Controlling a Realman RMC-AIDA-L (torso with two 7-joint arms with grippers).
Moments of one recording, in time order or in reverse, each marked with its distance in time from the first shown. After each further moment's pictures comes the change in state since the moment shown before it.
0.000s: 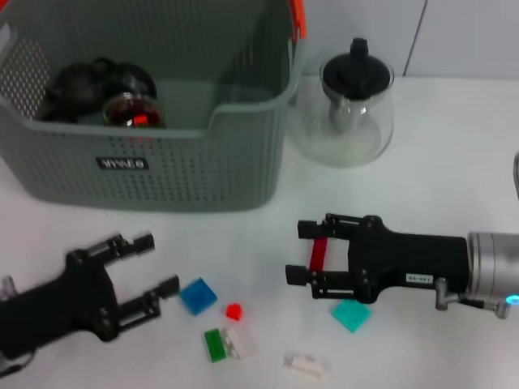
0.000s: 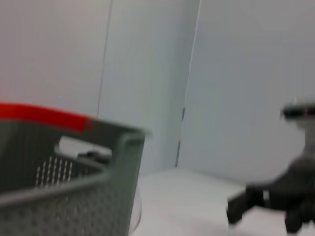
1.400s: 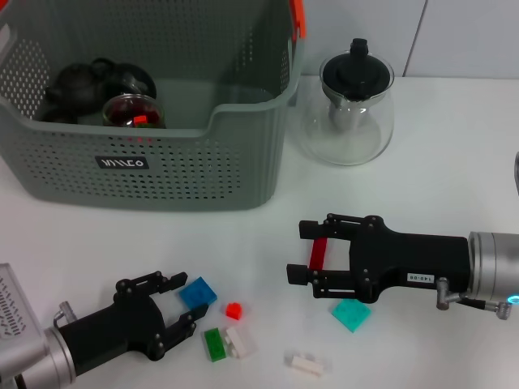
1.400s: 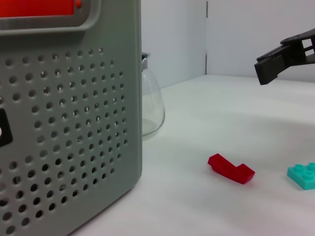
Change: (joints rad) left arm -0.066 -0.009 -0.001 -0.314 0.055 -0.401 0.379; right arm -0.002 -0.002 0.000 0.001 0.000 0.001 0.012
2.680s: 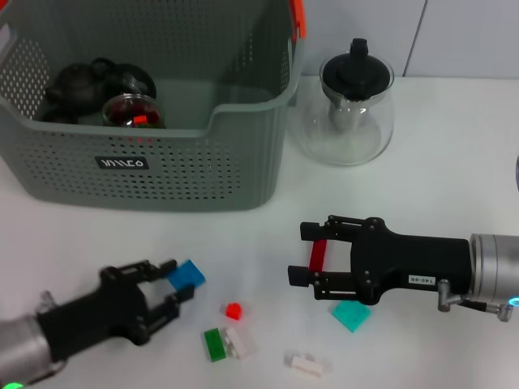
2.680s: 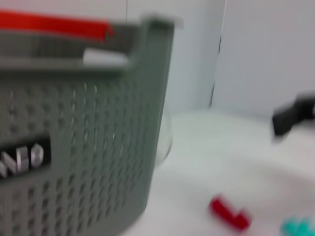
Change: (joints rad) left arm 0.007 0.016 -0.012 0.076 -0.002 0.120 -0.211; right arm -0.005 0.000 0.000 0.000 0.000 -0.002 0.001
